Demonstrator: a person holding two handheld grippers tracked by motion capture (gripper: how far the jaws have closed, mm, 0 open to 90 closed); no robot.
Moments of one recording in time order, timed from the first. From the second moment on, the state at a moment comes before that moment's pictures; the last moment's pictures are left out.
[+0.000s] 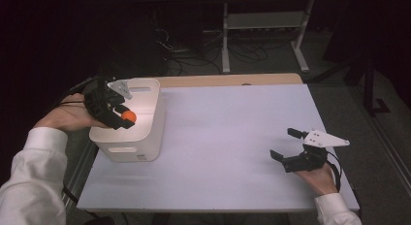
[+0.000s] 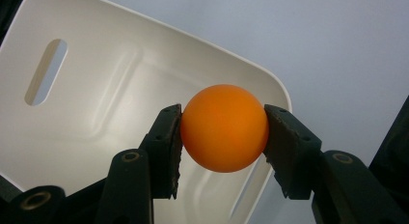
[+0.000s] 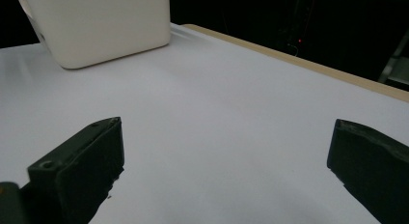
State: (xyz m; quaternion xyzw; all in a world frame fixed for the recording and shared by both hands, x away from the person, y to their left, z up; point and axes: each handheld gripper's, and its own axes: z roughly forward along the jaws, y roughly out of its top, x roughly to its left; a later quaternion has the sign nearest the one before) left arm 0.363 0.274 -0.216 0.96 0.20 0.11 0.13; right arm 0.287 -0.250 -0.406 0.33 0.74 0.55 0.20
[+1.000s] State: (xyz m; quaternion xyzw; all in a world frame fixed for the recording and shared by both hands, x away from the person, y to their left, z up) left arm 0.372 0.277 -0.256 0.97 0.20 0.08 0.13; right arm 0.287 -0.254 -0.407 0.33 0.74 0.55 0.20
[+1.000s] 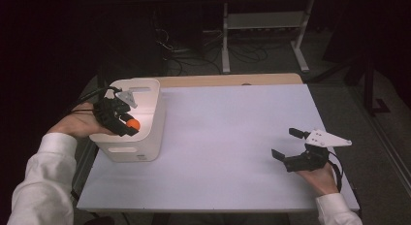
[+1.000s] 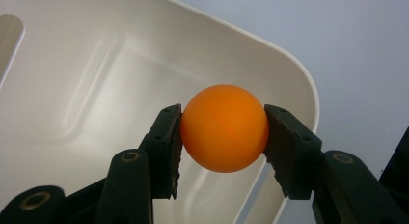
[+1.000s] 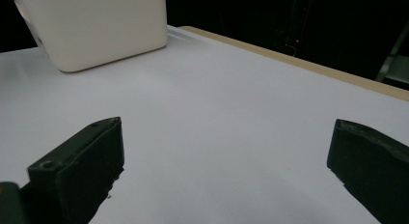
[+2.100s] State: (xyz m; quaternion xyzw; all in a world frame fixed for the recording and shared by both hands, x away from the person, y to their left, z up) left arm 0.381 0.277 -0.285 0.96 0.23 0.08 0.14; right arm 0.287 -0.253 -0.408 0.33 0.74 0.55 0.19
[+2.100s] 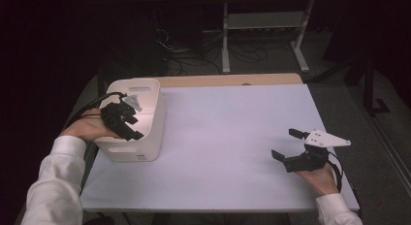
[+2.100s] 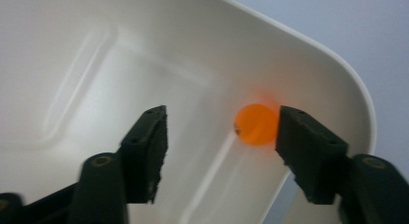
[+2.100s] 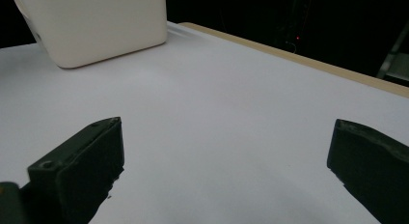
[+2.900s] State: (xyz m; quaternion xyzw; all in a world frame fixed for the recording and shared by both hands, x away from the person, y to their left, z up) left arm 0.369 0.296 -0.264 0.93 0.27 0.13 0.22; right arm 0.286 -0.253 -0.407 0.33 0.74 0.55 0.19
